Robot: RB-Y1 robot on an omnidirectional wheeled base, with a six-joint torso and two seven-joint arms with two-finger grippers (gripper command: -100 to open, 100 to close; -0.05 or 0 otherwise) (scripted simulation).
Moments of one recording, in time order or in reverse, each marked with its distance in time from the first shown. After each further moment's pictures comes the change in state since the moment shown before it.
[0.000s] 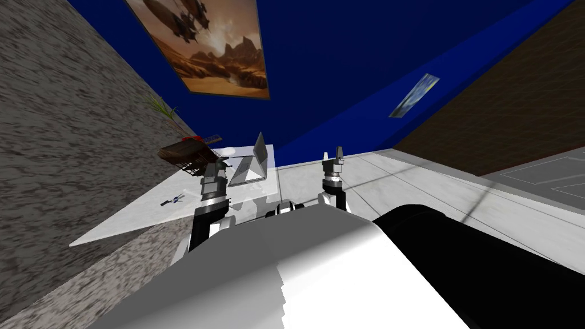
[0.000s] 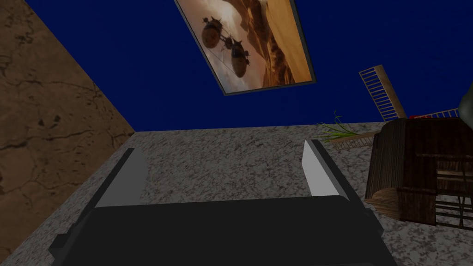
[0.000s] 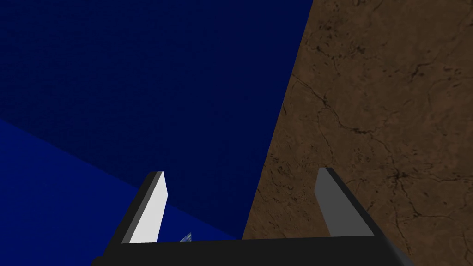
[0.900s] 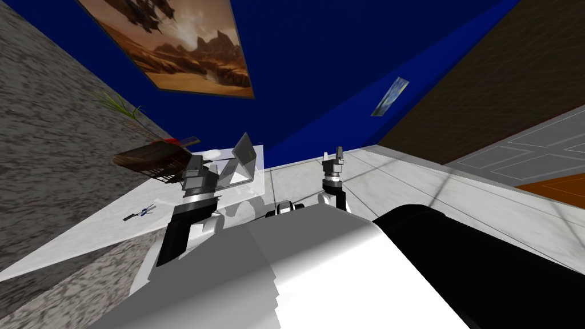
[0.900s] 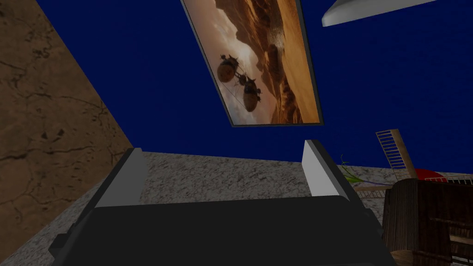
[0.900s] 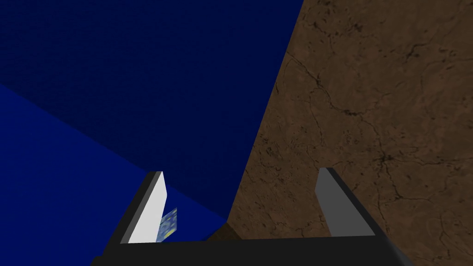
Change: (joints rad) left arm -0.034 0.098 0.068 -0.127 0.088 0.177 0.066; right arm 0.000 0.000 0.000 0.000 0.000 0.000 0.000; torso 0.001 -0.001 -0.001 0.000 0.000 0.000
